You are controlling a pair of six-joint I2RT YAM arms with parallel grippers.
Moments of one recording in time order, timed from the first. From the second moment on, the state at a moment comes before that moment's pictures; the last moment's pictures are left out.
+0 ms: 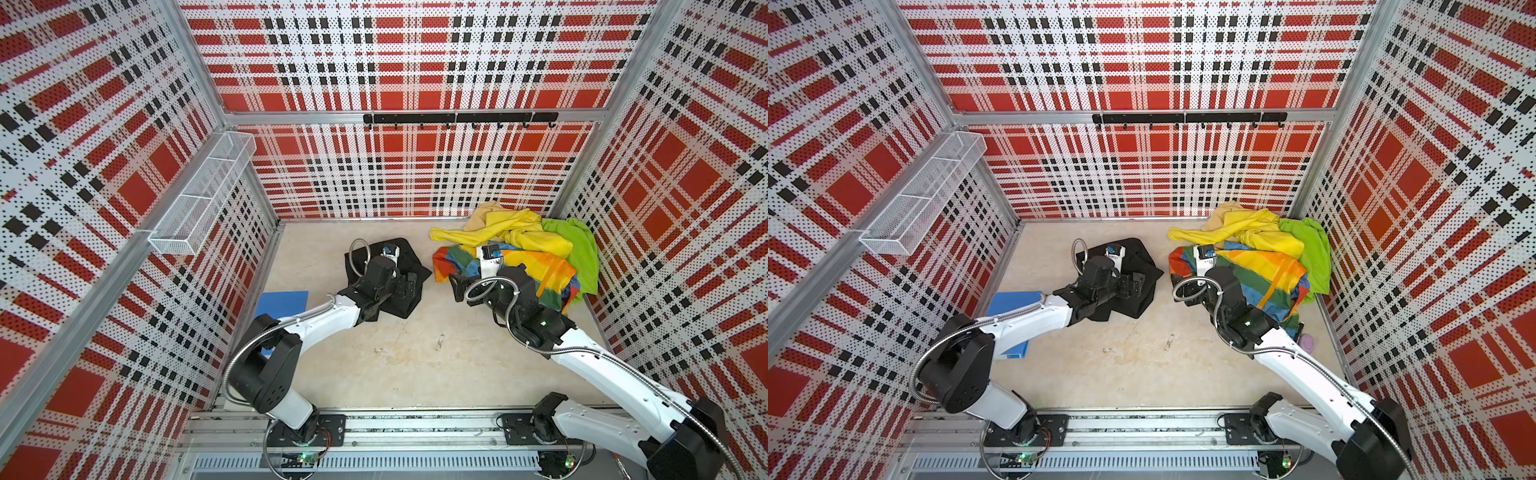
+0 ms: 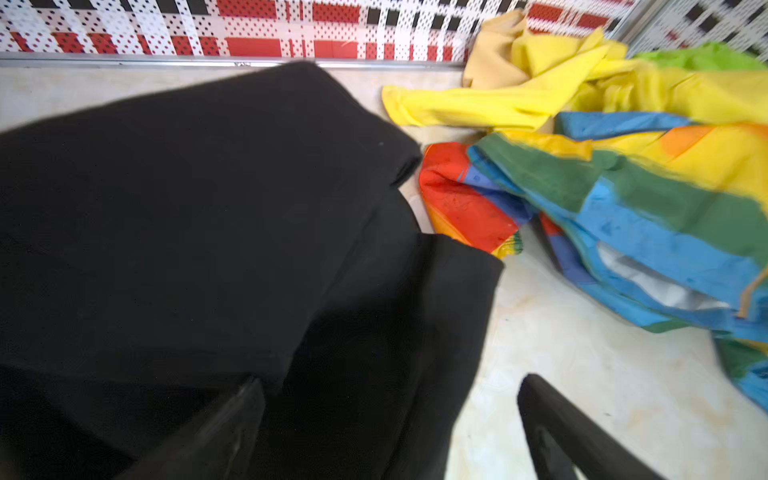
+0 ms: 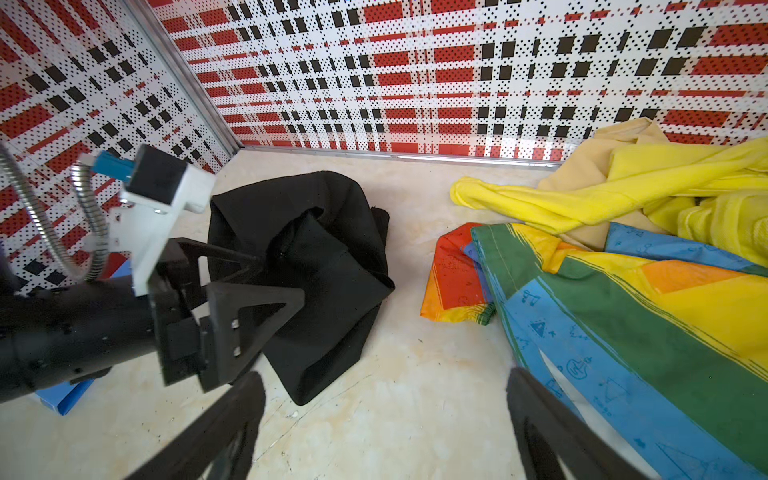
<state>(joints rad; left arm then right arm) -0.60 1.61 0.96 0.07 -0.12 -0.32 0.62 1.05 0.82 -0.14 0.19 0.26</state>
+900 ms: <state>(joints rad) -0.42 1.73 0.86 0.07 -0.16 -0.39 0.62 0.99 0.79 -0.21 0.24 0.29</state>
